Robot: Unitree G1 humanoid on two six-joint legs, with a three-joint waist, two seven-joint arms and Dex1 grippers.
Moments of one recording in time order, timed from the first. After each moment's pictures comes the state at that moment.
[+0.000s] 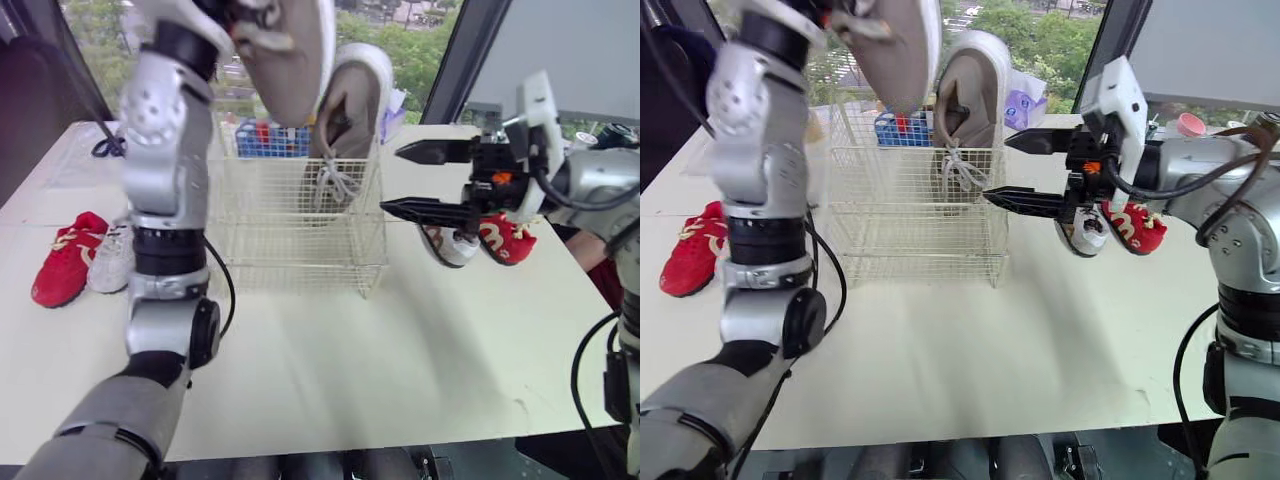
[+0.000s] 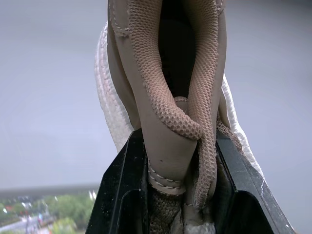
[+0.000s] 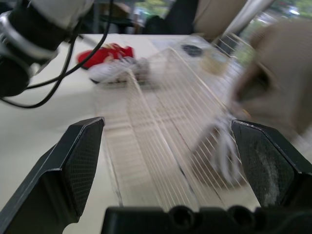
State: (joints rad) left arm -1.13 0.25 0.14 0.11 -0.22 -0.01 -0.21; right arm -0.81 -0.91 -0.13 -0.31 0.80 0.89 0.92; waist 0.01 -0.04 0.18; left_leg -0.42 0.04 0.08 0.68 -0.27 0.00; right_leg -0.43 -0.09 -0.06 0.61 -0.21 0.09
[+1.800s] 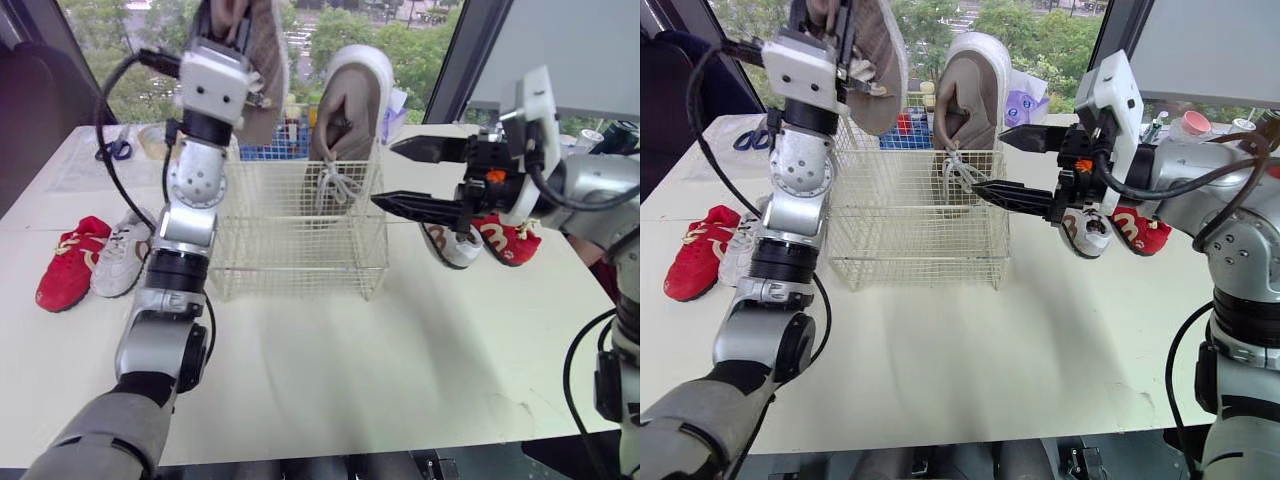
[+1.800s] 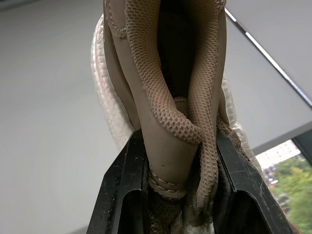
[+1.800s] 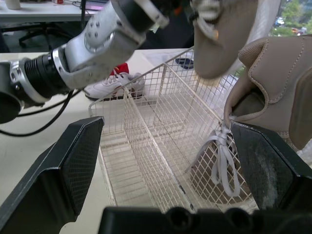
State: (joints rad) left arm -0.99 0.28 0.04 0.44 0.20 -0.51 0.06; right arm -0.83 -0.87 -0.13 -0.37 0.90 0.96 0.78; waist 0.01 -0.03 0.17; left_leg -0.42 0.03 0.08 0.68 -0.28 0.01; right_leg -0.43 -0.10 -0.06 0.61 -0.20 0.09
